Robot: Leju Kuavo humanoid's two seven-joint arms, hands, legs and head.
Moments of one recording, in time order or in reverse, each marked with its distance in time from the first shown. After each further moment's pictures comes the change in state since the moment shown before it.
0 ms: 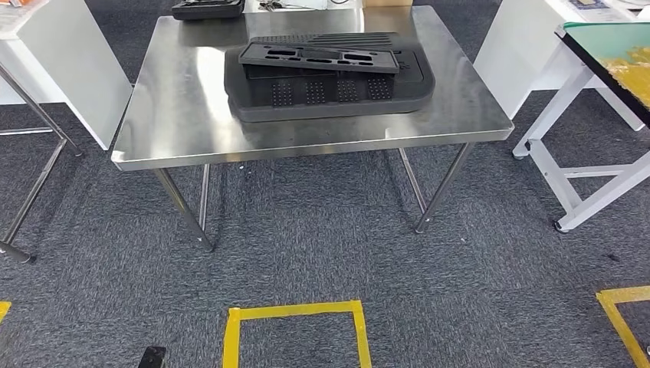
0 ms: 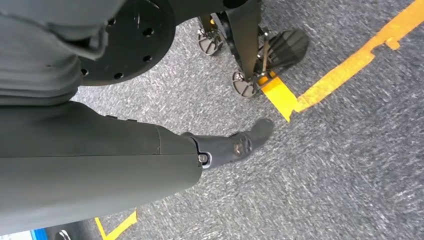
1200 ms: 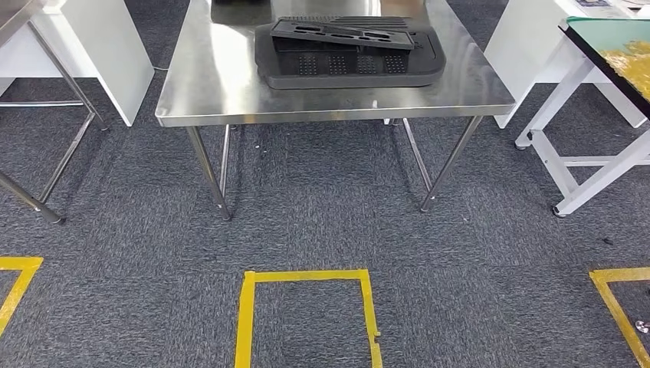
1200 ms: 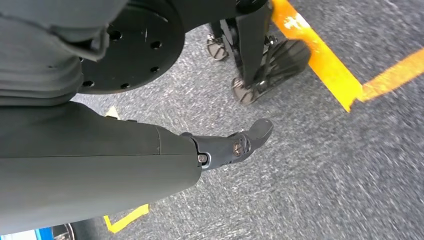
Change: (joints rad) left arm 0.010 -0.078 0.068 0.056 0.042 -0.105 0.365; right arm -0.006 0.012 0.007 0.000 0.045 0.013 -0.005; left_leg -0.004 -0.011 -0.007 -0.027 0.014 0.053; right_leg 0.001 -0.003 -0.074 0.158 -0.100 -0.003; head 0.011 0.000
